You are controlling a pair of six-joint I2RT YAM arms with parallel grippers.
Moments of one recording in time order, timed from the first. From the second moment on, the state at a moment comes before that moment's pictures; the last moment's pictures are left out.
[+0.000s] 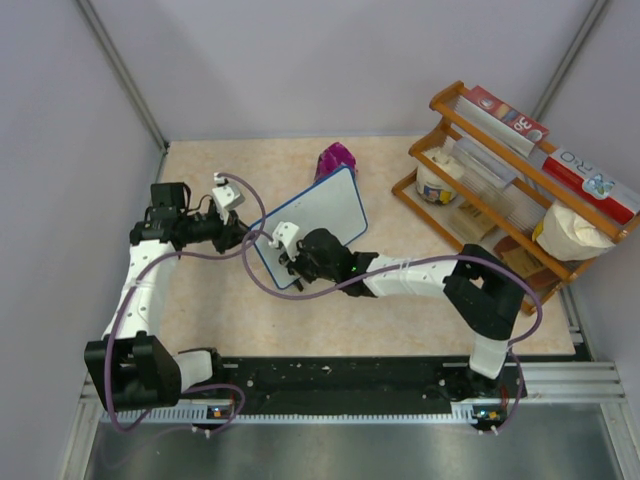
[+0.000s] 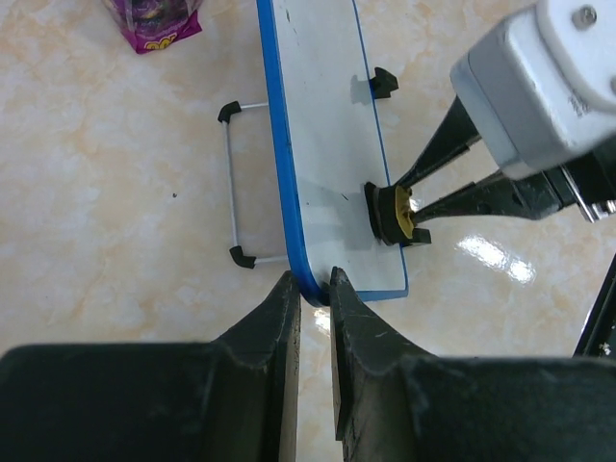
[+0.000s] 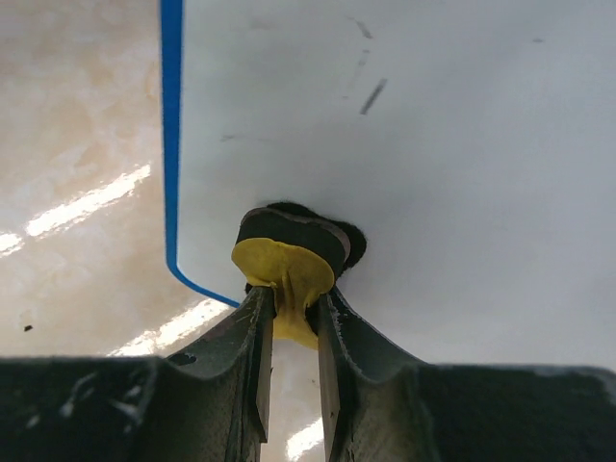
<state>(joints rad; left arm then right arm) 0.10 1.21 1.03 -0.70 0.95 0.75 1.04 1.80 1.10 0.19 0.07 -0.14</state>
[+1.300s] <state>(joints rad) 0.10 1.22 1.05 -0.72 0.94 0.76 0.78 1.75 1.01 0.26 0.15 -0.20</state>
